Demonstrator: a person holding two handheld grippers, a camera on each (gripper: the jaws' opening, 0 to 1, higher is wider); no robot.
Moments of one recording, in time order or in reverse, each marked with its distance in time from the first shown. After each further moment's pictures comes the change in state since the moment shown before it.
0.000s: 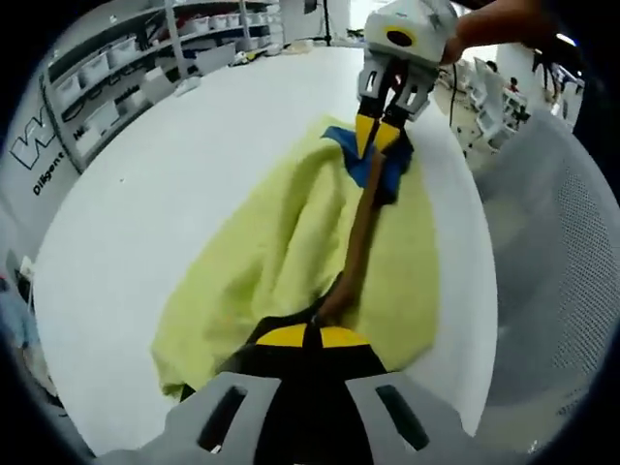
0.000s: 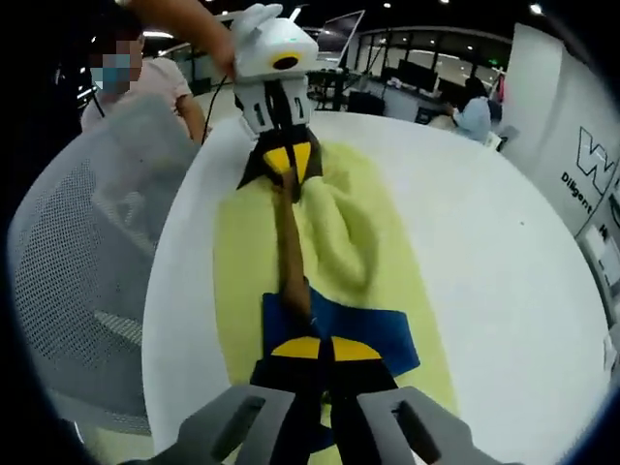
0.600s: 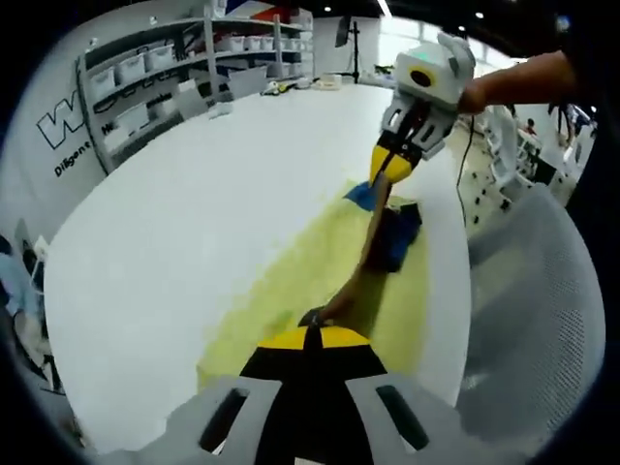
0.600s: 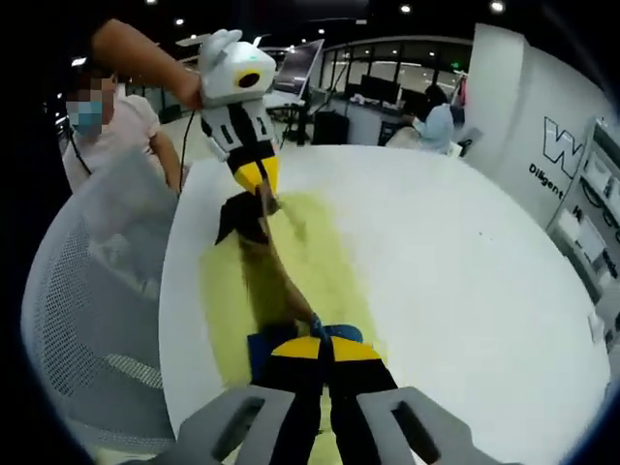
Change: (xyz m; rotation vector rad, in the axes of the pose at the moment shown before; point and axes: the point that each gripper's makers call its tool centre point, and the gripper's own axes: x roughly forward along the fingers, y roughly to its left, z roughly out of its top) left arm -0.054 0.025 0.052 -0.119 -0.159 0.084; right arm -0.053 -0.031 0.051 0.070 -0.124 -0.134
